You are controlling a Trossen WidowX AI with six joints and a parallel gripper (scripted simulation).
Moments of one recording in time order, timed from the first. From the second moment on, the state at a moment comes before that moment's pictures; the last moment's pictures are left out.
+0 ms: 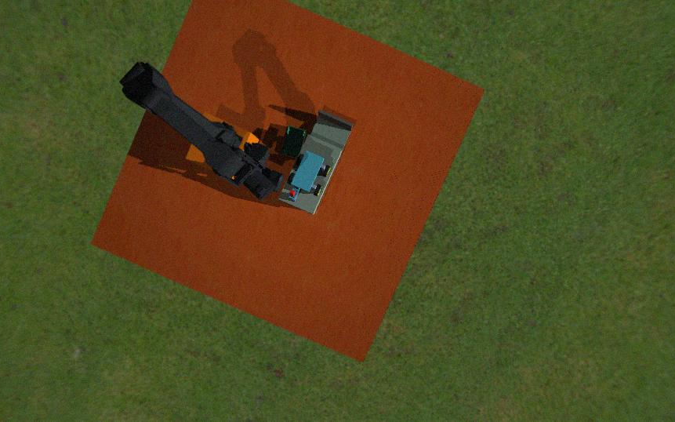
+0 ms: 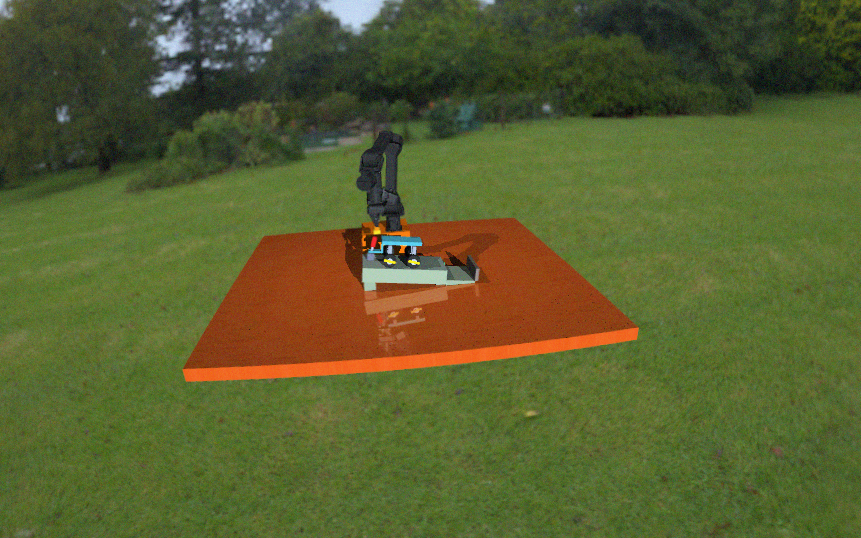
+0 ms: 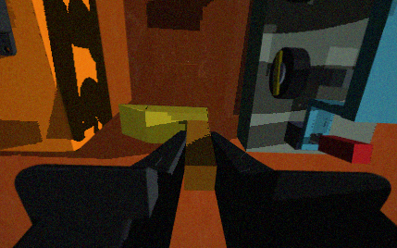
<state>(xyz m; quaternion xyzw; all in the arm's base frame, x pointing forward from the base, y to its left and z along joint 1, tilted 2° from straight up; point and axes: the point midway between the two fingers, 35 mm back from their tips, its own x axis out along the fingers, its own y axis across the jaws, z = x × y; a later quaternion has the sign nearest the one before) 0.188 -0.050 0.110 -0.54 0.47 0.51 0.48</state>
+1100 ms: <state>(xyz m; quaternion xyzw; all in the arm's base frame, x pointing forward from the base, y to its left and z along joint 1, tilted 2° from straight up) 0.201 0.051 0.105 -0.54 0.46 0.51 0.48</state>
